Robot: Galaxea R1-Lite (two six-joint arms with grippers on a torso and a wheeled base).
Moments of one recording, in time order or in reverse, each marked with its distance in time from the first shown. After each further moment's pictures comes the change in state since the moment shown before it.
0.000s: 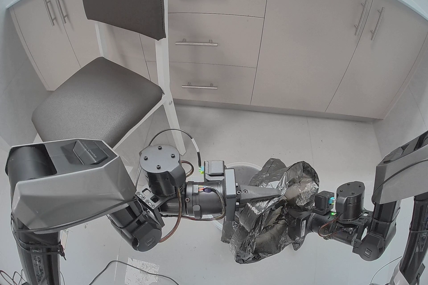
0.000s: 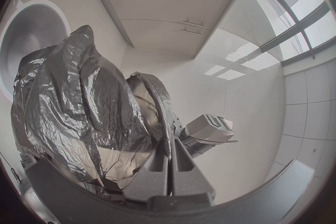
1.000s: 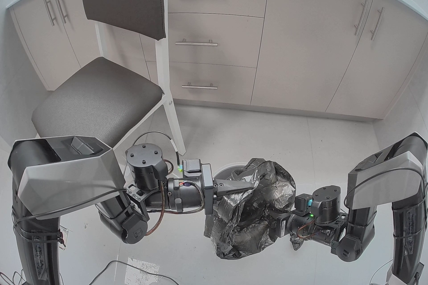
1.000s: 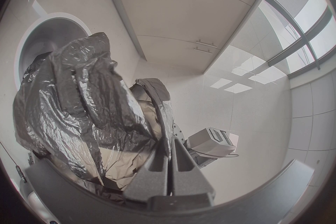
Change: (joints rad) left arm 0.114 0.032 0.040 0.000 0.009 0.001; right arm 0.055 0.161 -0.168 0.000 0.007 0.090
